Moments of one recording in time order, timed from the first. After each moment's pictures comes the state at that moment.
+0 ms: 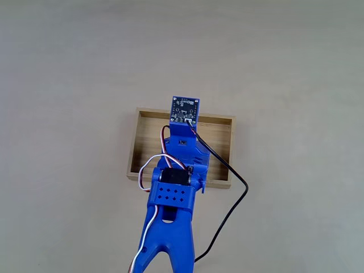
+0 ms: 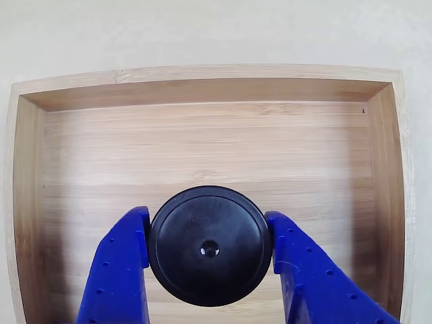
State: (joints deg) arm 3.3 0.7 23.6 39.0 4.7
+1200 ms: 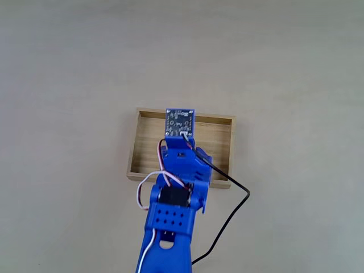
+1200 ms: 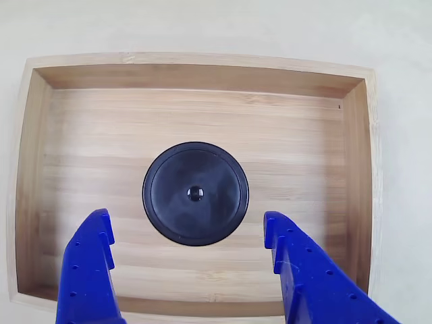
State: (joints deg) arm 4.5 -10.5 31.0 40.5 10.3
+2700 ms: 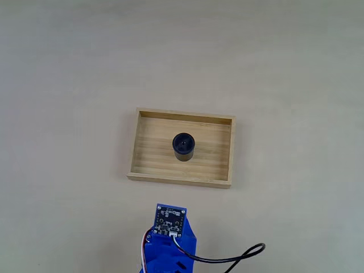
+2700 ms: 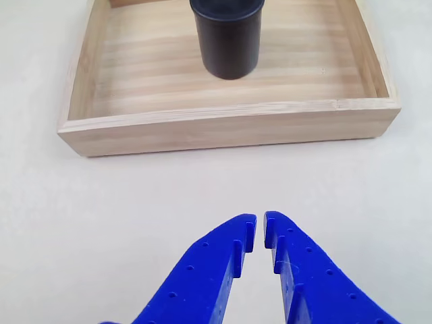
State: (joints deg) arm 2.4 -93.0 78.8 64.8 0.8
